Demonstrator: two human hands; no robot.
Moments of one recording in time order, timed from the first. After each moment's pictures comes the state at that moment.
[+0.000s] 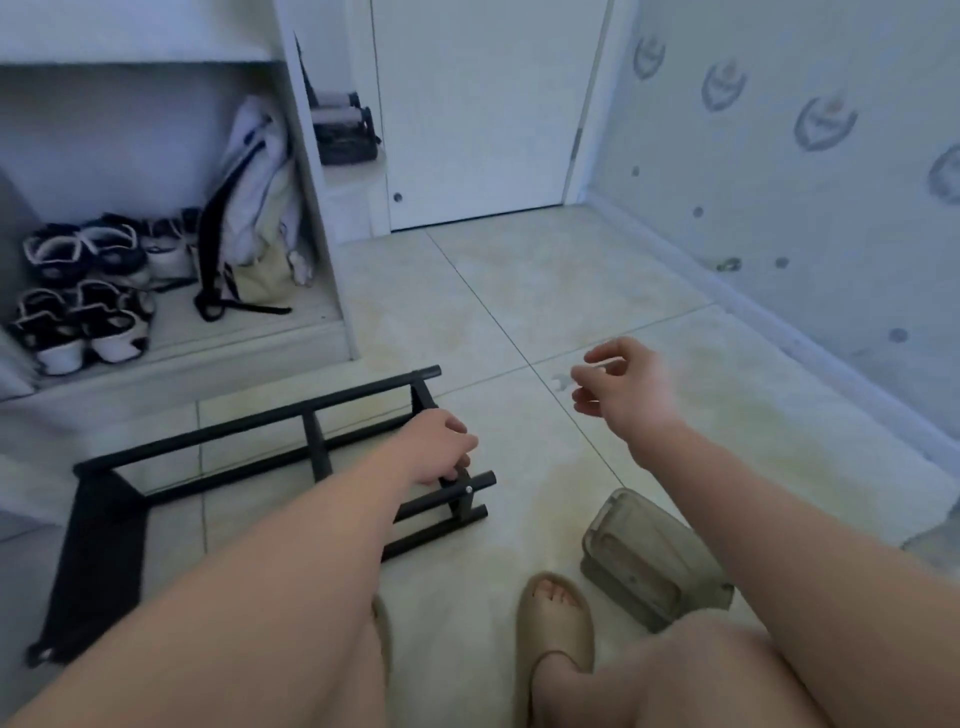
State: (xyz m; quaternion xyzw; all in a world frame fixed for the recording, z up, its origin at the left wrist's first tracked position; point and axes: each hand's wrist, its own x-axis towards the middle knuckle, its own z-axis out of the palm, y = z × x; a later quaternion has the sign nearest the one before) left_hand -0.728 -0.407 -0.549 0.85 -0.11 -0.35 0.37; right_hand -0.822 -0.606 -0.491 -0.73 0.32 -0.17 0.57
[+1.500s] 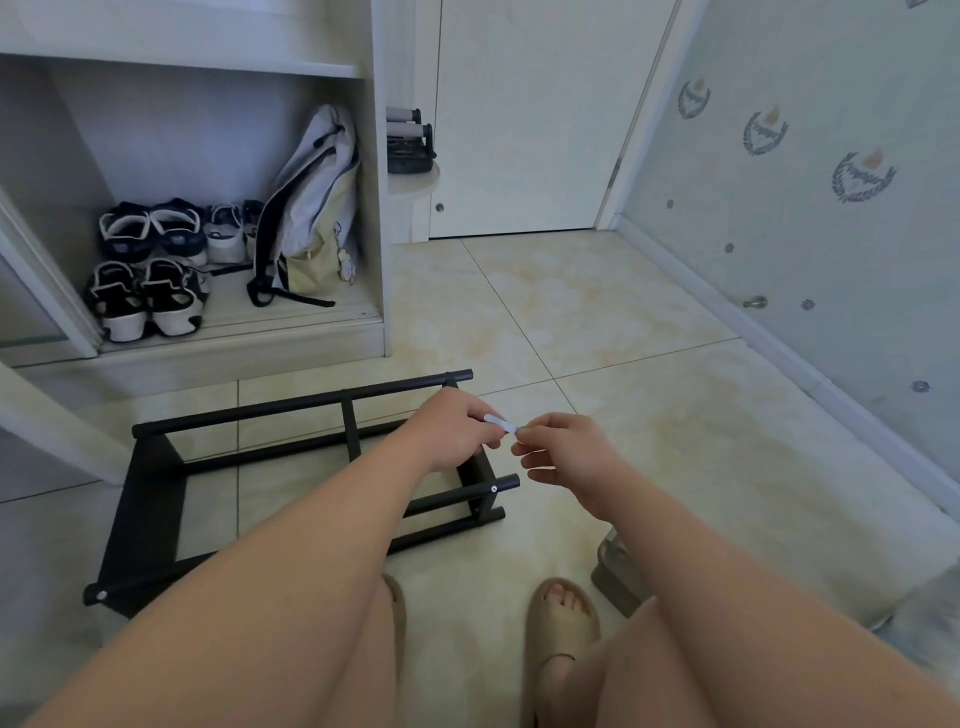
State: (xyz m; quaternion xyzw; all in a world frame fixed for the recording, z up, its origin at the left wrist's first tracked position) left_hand -0.738 -0.353 -0.508 0.83 -0.21 -0.26 0.45; right_hand -0.826 -0.509 -0.501 -0.72 0.28 0.05 0.63
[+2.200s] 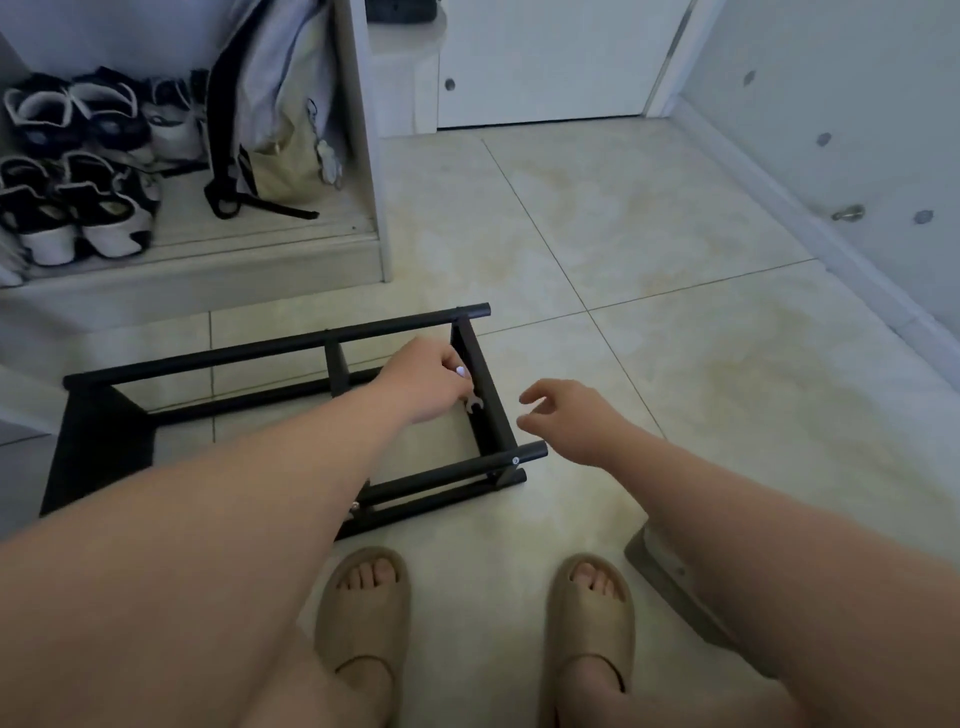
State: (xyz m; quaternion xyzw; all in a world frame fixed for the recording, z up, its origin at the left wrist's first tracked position) left_hand -0.640 -0.375 -0.596 0.88 -0.09 -0.26 0.38; right_hand -0.726 -0.550 -0.608 -0.90 0.19 0.18 0.35
